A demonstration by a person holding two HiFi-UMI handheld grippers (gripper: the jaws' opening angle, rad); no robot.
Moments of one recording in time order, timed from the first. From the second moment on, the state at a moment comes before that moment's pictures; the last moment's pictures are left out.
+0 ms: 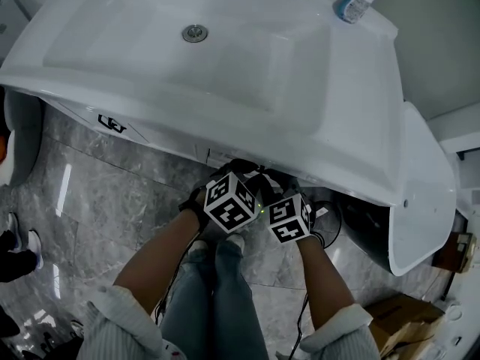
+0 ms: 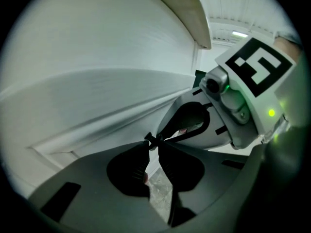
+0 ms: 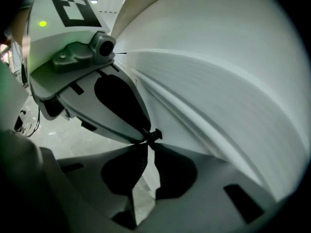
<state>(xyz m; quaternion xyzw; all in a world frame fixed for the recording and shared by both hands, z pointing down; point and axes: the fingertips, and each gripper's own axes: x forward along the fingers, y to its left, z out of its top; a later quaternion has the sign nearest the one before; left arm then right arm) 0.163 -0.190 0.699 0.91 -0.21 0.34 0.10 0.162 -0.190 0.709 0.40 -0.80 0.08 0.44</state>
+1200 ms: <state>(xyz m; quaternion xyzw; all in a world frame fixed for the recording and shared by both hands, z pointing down) 0.147 -0.147 0.697 0.90 -0.22 0.35 0.16 0.148 -0.145 0.707 0.39 -0.80 0.14 0.44</state>
